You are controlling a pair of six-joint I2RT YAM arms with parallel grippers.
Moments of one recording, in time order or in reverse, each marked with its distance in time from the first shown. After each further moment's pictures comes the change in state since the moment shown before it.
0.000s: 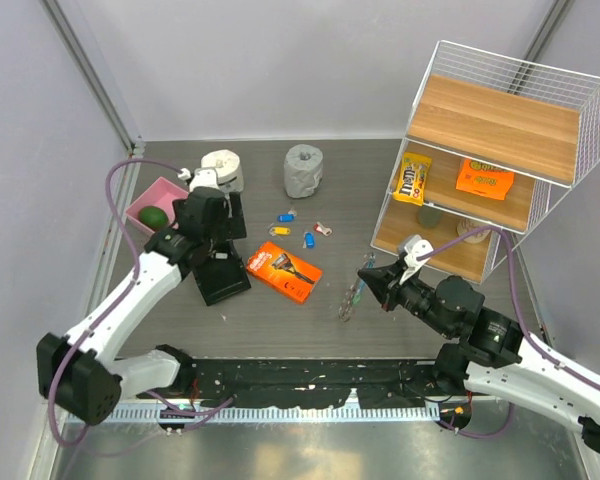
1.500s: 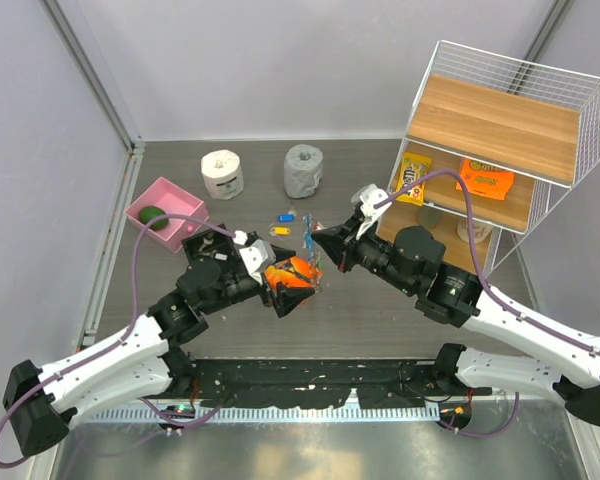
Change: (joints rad) left arm -0.431 -0.421 -0.465 0.757 0.717 0.357; right arm -0.015 0.476 0.373 0.195 -0.128 0.010
